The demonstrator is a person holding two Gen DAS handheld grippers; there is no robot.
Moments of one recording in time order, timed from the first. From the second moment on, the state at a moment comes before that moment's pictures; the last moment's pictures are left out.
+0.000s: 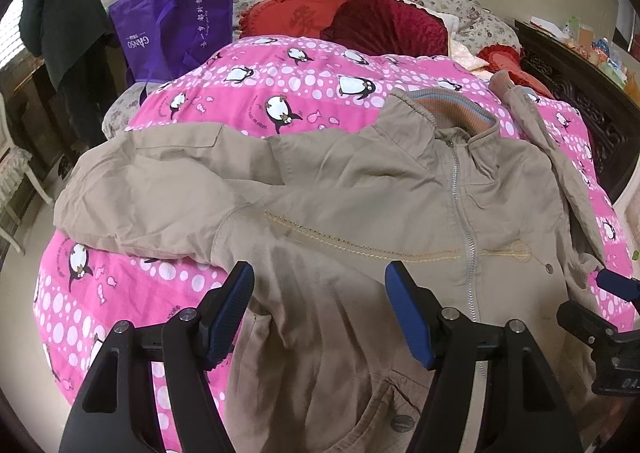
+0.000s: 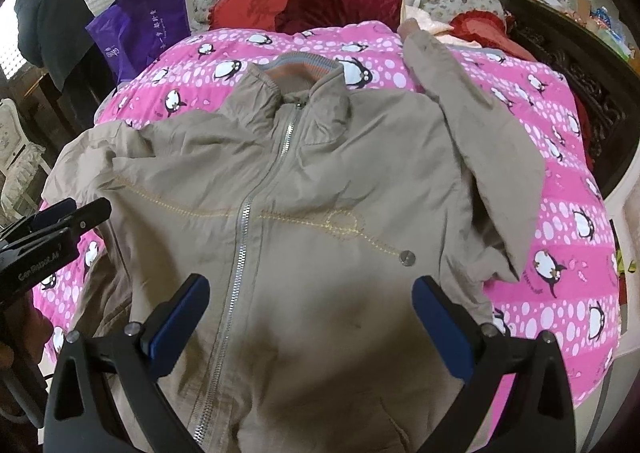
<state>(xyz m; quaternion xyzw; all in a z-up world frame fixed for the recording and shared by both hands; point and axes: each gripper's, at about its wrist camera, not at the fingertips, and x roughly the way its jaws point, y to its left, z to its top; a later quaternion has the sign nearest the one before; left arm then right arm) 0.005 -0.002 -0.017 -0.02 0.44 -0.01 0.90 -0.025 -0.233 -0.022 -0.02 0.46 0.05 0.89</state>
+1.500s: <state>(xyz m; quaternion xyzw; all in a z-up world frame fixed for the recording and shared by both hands) 0.012 0.005 -0.027 -0.03 0.45 0.00 0.89 -0.018 -0.224 -0.035 -0.03 0.46 0.03 0.89</state>
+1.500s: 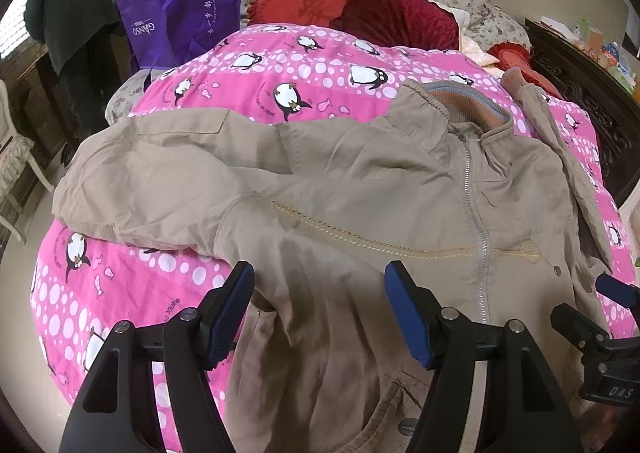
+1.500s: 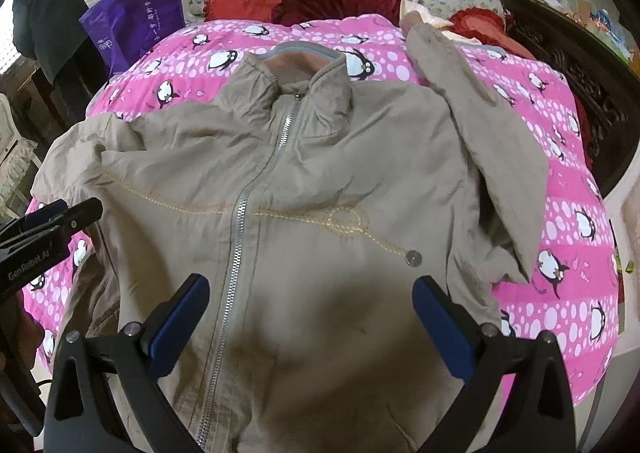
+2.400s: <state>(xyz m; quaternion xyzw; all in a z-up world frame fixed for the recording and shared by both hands) 0.013 0.008 -0.031 -0.04 0.46 0.01 0.89 -0.015 -0.219 -0.040 -0.03 0.47 0.03 0.88</state>
